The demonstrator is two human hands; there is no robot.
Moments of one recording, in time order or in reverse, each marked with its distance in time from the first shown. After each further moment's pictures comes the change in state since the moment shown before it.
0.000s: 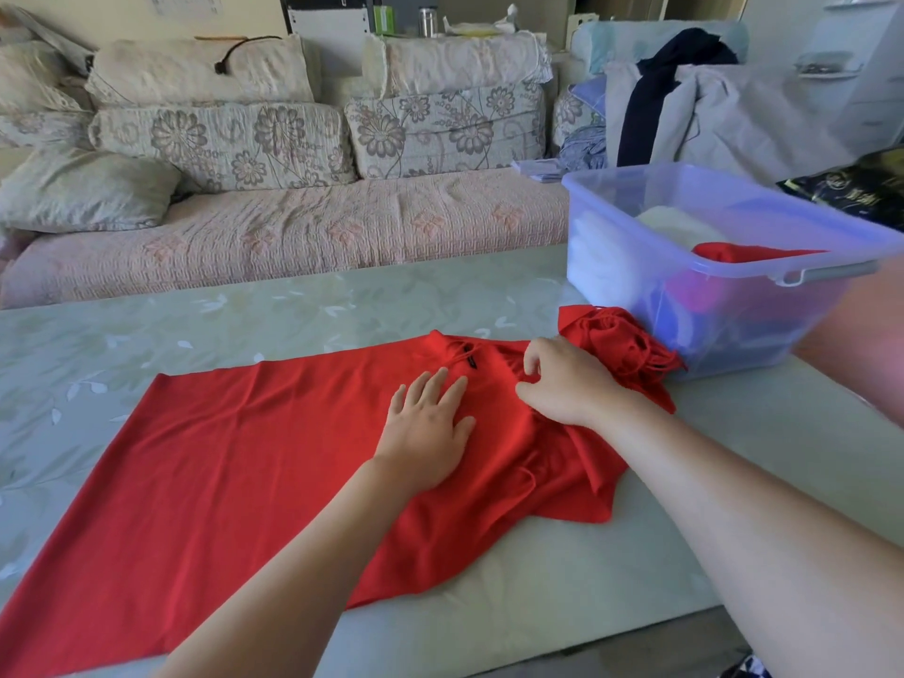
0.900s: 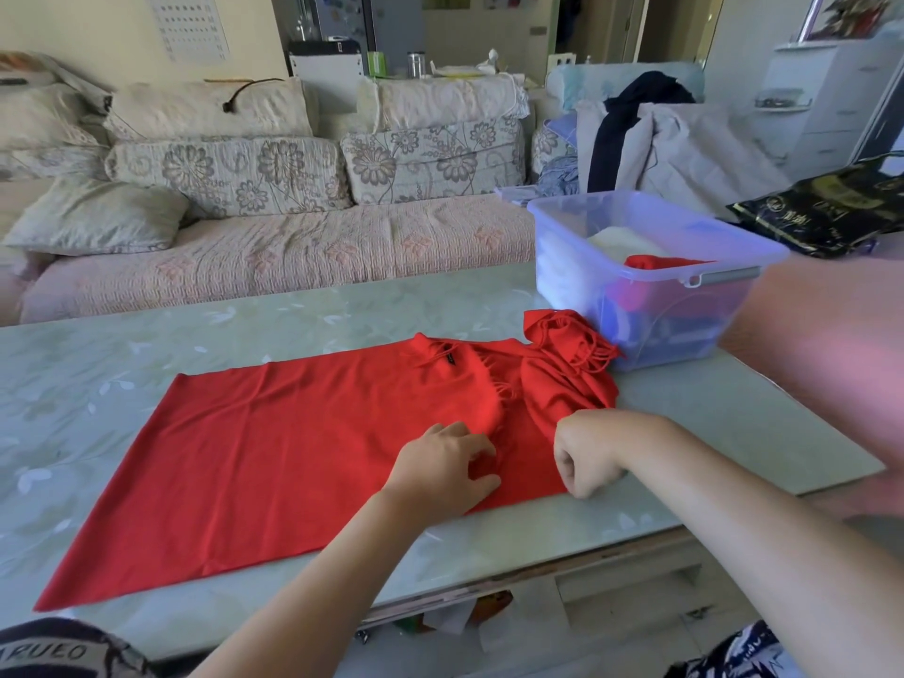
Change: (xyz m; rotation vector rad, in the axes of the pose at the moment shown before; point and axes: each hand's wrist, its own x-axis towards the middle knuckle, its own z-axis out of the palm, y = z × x) left_hand -0.087 0.064 -0.019 -0.080 0.036 0.204; right_hand -0.127 0.005 -0.058 -0.433 -0.664 -0.123
